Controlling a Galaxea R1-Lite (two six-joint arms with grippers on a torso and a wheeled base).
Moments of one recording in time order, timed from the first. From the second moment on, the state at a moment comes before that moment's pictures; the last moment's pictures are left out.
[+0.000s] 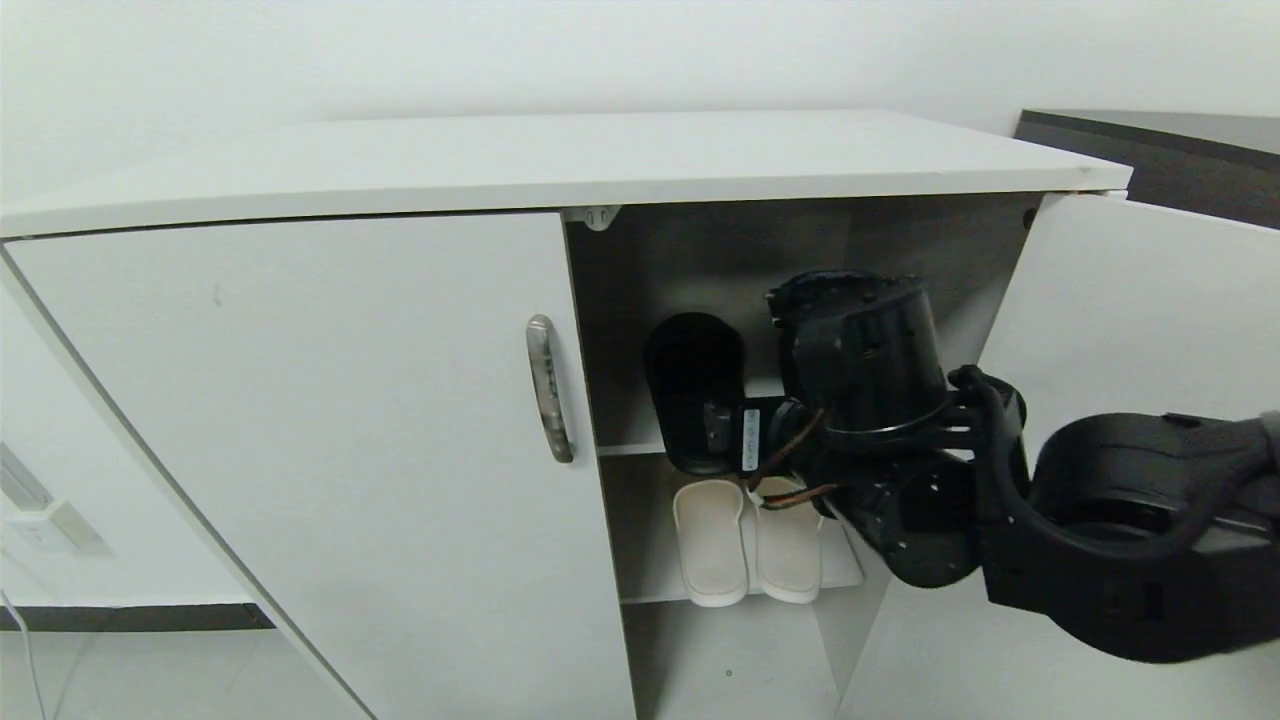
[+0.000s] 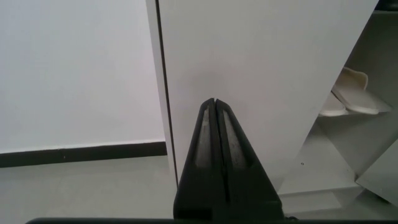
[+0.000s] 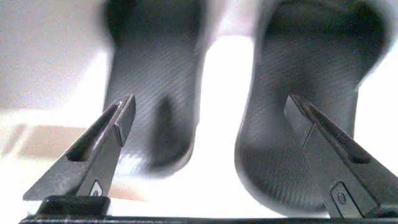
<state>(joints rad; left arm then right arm) 0.00 0.00 0.00 0.00 0.01 0.00 0.92 1.81 -1.20 -0.27 -0.66 0.32</state>
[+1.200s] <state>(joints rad) 0.00 0.00 0.00 0.00 0.01 0.00 0.94 1.73 -1.00 -0.40 -0.61 0.27</state>
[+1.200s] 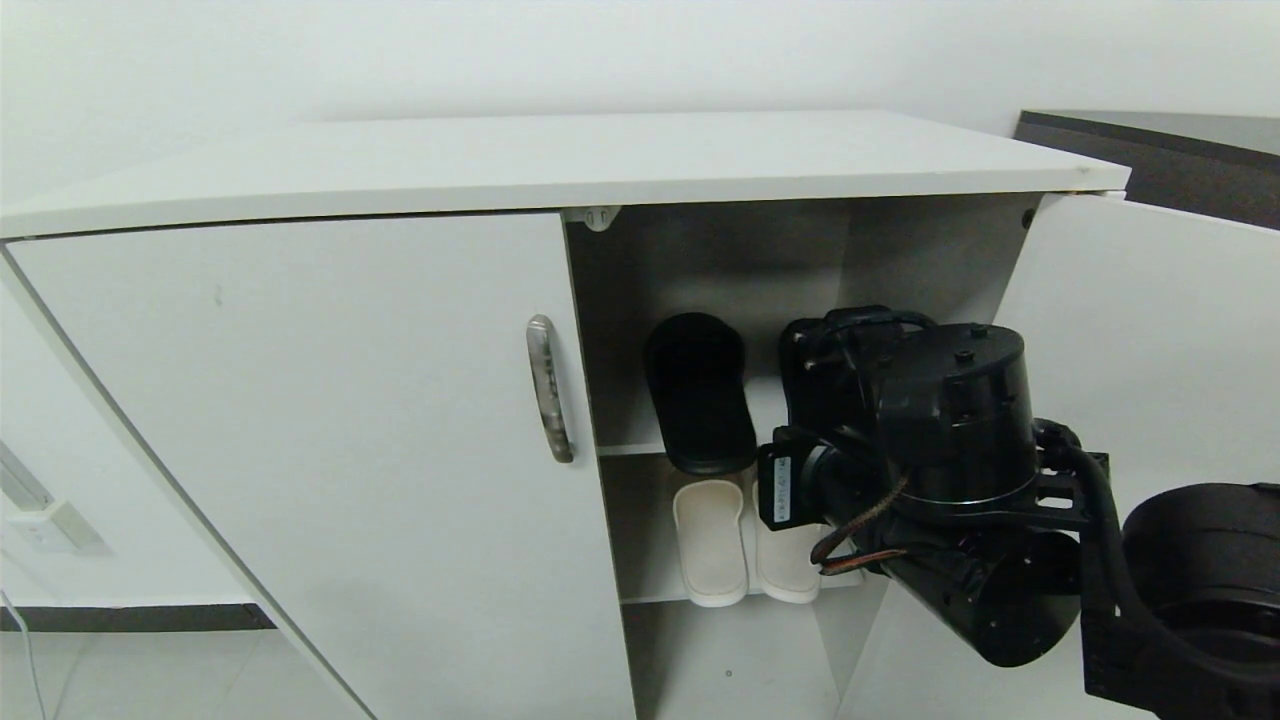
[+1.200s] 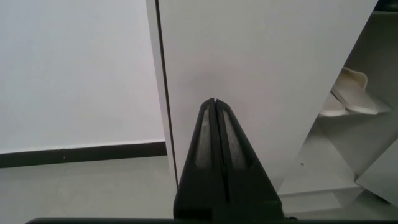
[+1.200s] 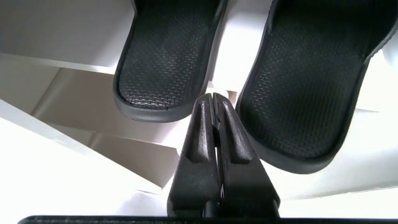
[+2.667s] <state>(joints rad) 0.00 0.00 0.00 0.00 0.01 0.00 0.93 1.80 -0.96 -0.49 -0.59 0.27</state>
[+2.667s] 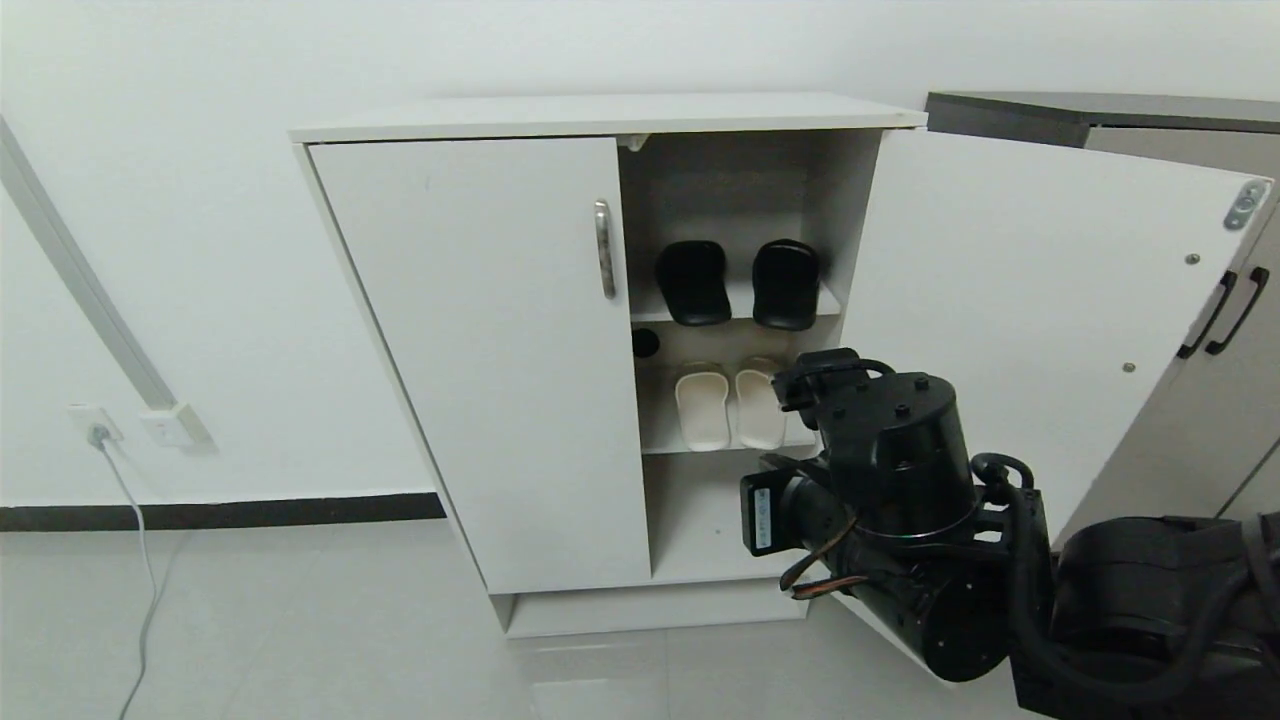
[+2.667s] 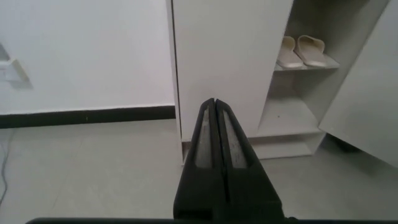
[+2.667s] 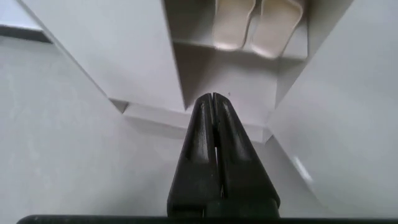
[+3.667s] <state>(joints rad) 0.00 0.00 0.00 0.00 0.01 0.00 0.88 1.82 -0.92 -0.51 -0.55 0.23</state>
